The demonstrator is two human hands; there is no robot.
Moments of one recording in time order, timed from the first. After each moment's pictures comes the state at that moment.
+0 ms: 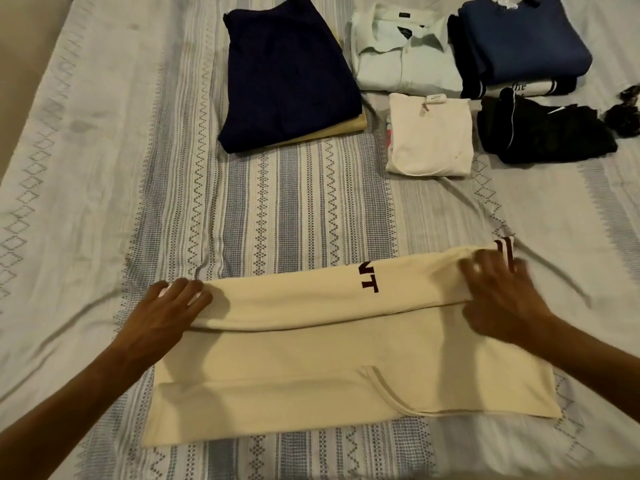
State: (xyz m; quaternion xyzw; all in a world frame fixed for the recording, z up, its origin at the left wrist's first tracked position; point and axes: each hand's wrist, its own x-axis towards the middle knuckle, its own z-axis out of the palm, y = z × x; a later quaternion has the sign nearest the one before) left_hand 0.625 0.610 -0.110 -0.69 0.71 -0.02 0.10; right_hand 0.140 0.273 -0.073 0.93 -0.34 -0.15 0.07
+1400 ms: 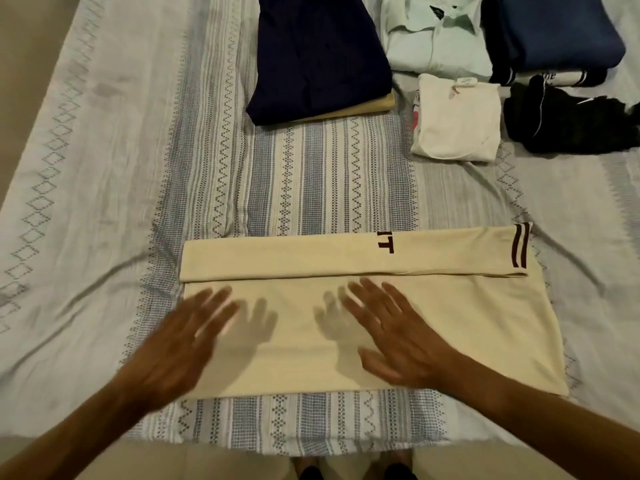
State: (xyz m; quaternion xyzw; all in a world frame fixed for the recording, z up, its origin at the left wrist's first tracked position) left_hand 0.564 0.698 -0.073 -0.74 0.67 0.12 -0.02; right_hand 0.239 0.439 -0.086 0.98 -0.11 -0.07 -0.15
